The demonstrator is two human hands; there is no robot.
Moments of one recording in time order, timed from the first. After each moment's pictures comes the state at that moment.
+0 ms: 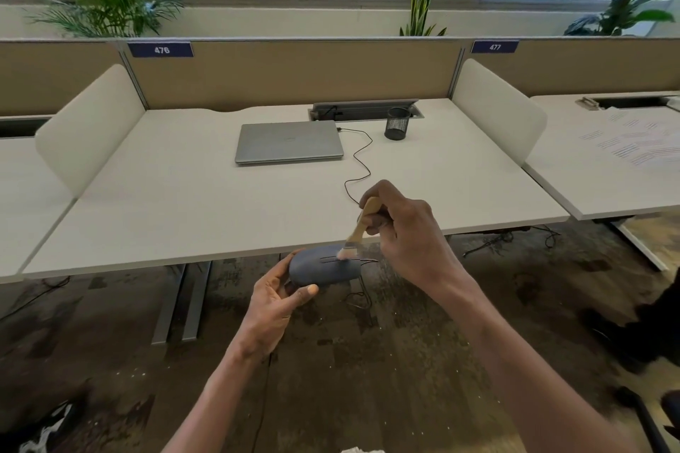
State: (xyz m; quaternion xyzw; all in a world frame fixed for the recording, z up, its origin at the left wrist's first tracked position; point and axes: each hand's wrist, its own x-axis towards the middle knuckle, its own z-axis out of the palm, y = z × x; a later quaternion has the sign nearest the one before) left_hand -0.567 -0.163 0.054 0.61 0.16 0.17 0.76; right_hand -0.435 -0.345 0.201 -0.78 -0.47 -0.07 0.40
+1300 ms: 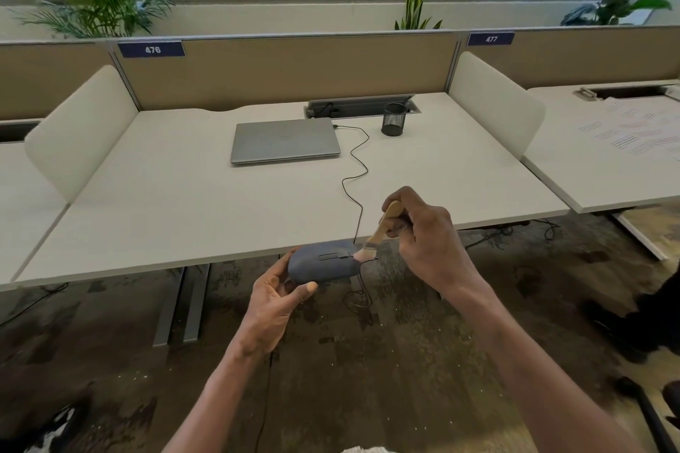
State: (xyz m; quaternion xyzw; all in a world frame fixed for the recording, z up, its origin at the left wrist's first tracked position) left_hand -0.558 -0.160 0.054 0.59 0.16 0.16 0.77; right_hand -0.415 -0.364 0.184 -0.81 -0.41 -0.07 0.41
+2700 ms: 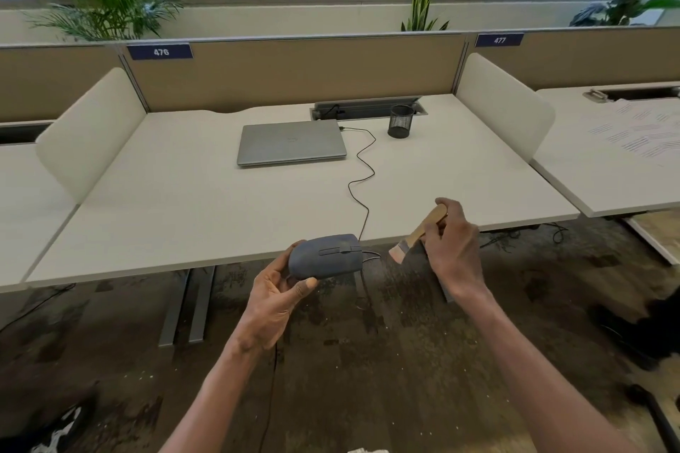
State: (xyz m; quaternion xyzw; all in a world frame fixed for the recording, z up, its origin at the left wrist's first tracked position) left_hand -0.555 -0.146 0.061 0.55 0.13 0.16 0.81; right_hand -0.369 -0.366 0.127 -0.87 -0.19 -0.10 0.44
